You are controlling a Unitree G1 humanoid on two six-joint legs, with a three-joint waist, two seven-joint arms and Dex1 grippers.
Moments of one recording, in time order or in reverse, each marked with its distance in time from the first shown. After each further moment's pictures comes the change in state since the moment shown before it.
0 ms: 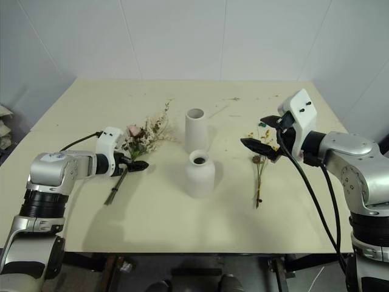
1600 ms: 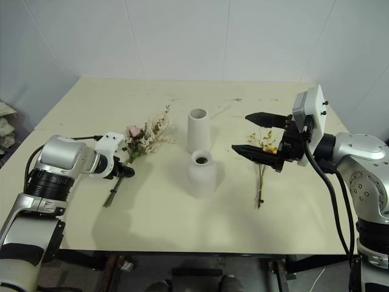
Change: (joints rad) left arm -0.154 0.038 -0.186 0.151 0.078 0.199 0.050; right arm 0.060 -0.004 -0.077 -0.035 0.195 -0.154 0.197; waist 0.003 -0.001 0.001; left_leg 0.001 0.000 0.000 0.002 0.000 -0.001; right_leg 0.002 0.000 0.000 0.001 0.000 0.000
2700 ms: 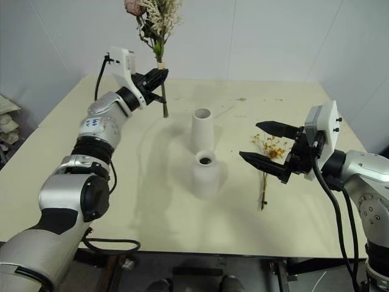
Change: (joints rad) left arm -0.434 -0.367 0.398 0.810 -0.053 -1.472 -0.157; right arm 0.194 0.007 -0.103 -0.128 0.067 -0.028 -0.111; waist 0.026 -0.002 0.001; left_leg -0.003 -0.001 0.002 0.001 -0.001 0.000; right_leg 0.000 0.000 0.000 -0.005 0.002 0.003
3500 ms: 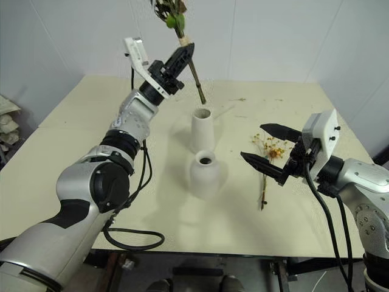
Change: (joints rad) left arm -0.116 -0.154 0.227 0.184 -0.151 -0.080 -0.277; right arm 0.066 0.029 0.007 -0.023 -0.061 -0.066 -0.094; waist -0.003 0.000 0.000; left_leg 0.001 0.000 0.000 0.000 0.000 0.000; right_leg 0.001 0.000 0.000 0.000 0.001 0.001
